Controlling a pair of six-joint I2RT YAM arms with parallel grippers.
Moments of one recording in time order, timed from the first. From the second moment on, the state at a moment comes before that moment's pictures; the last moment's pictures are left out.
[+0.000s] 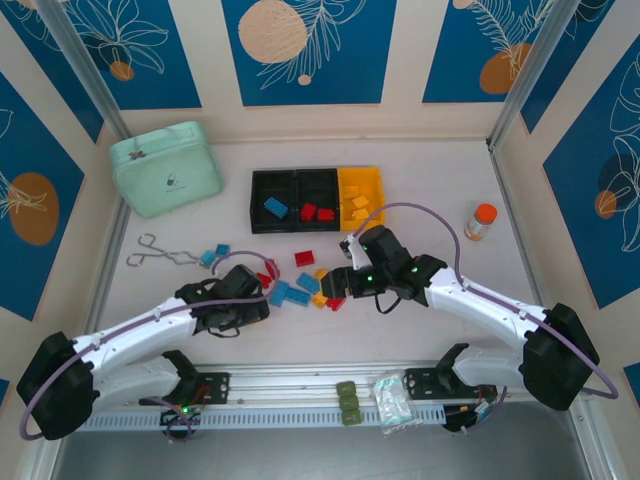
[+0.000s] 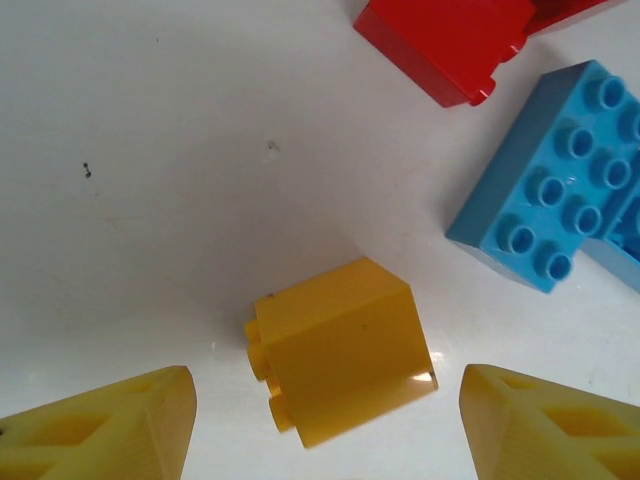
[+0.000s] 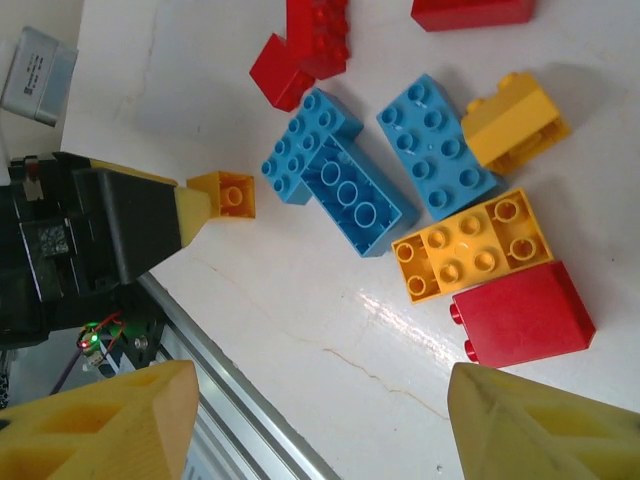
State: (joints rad) left arm -0.78 1.06 0.54 -0.68 -0.11 -1.01; right arm 0.74 1.20 0.74 -0.40 -0.41 0.61
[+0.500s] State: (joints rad) left arm -0.78 1.13 0.54 -0.60 -0.15 -1.00; right arm 0.77 1.24 0.75 -0.38 -0.39 0.63
